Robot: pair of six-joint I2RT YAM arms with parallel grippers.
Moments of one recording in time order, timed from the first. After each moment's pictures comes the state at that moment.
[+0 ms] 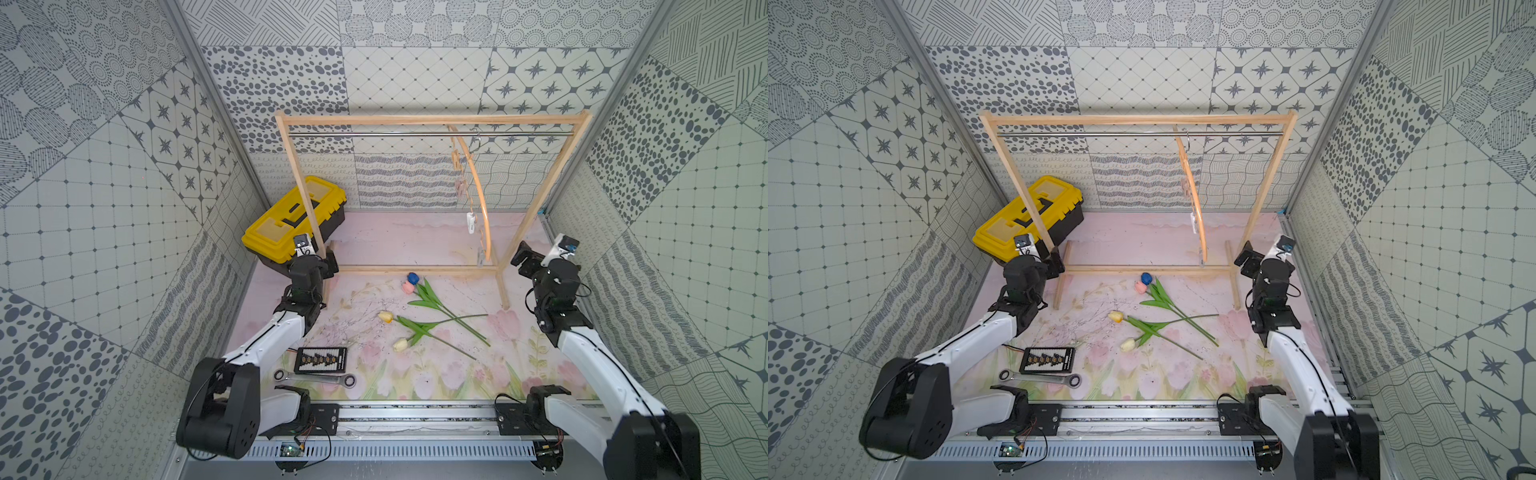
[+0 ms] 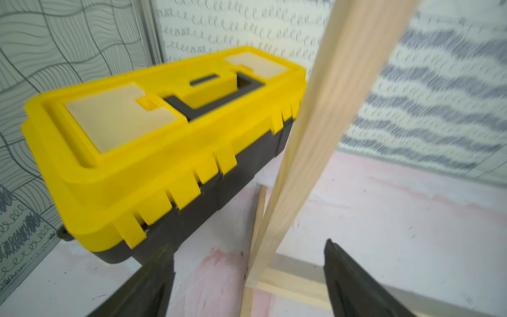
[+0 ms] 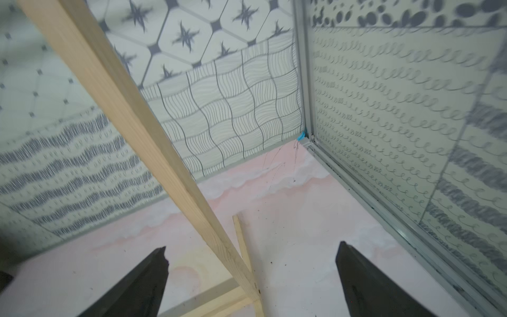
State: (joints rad) left arm -0.13 1.18 0.68 0.26 -0.40 -0.24; right arm 0.03 0.86 0.55 0.15 0.32 0.45
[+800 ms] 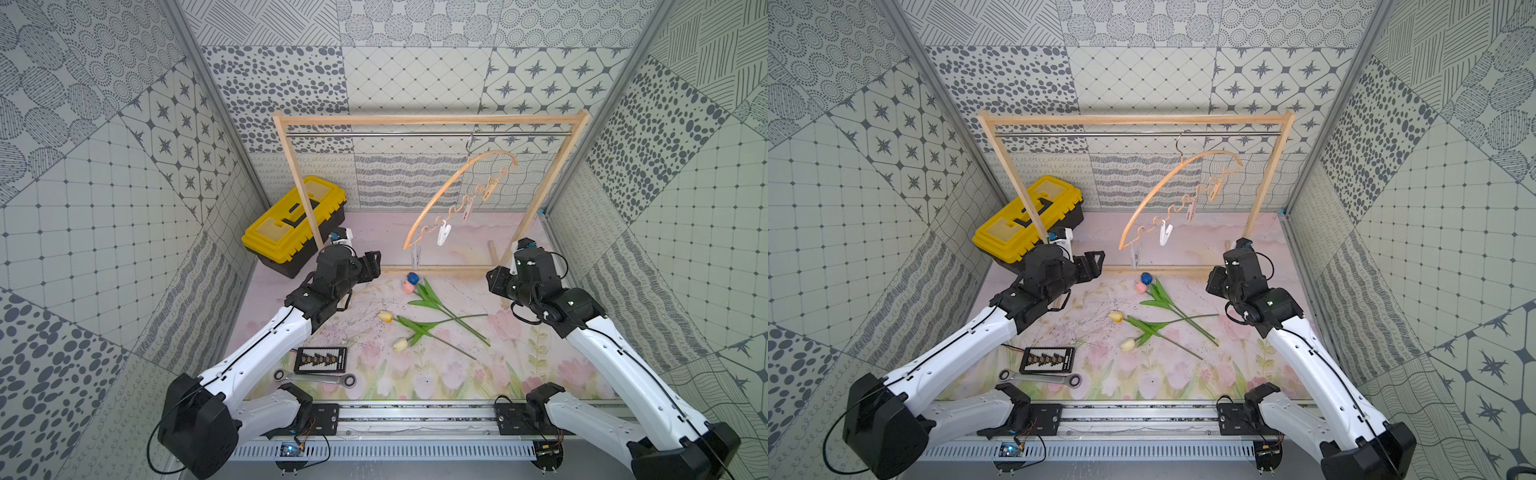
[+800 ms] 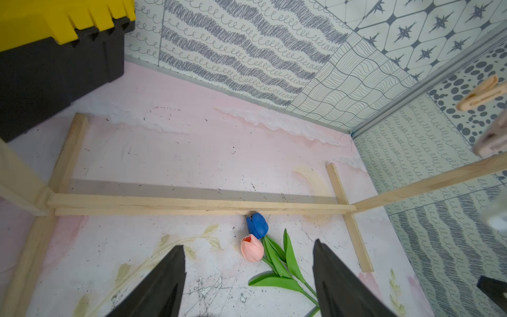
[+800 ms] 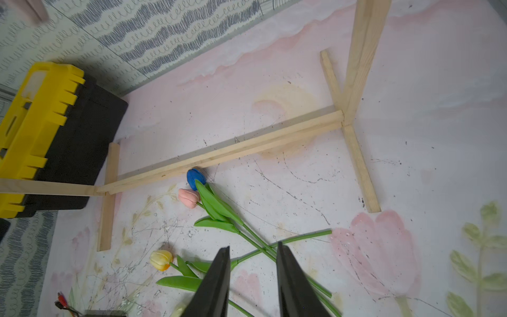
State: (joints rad) left arm -0.47 1.19 0.91 -0.12 -0.10 -0.55; right arm 0.44 1.03 1.00 -0.73 0.14 0.65
